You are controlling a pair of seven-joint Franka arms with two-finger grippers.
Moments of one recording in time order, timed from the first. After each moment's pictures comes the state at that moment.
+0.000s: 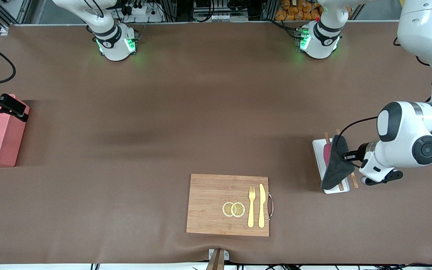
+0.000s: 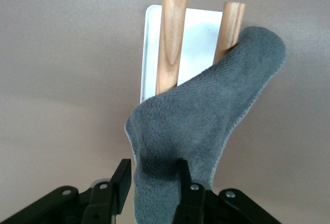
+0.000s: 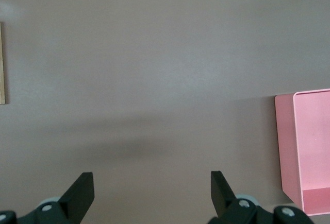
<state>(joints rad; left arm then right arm) 0.08 0.52 -0.14 -1.62 0.06 1.92 -0.30 0.02 0.03 -0.07 -1.58 -0.02 1.70 0.01</state>
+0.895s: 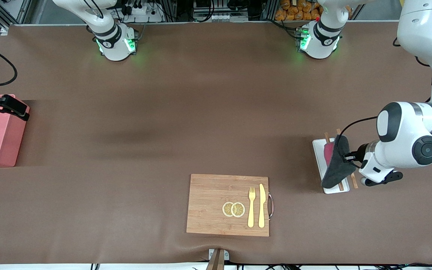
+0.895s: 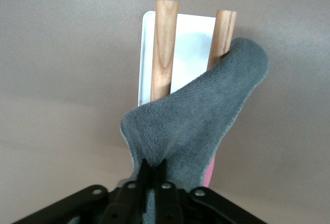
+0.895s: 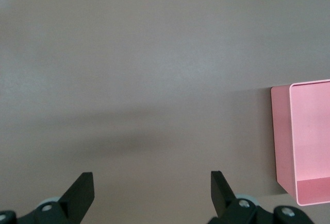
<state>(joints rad) 0.08 0.52 -0.15 -1.61 0.06 1.92 -0.30 0.01 0.04 -0.07 -1.58 -0.04 1.67 0.01</state>
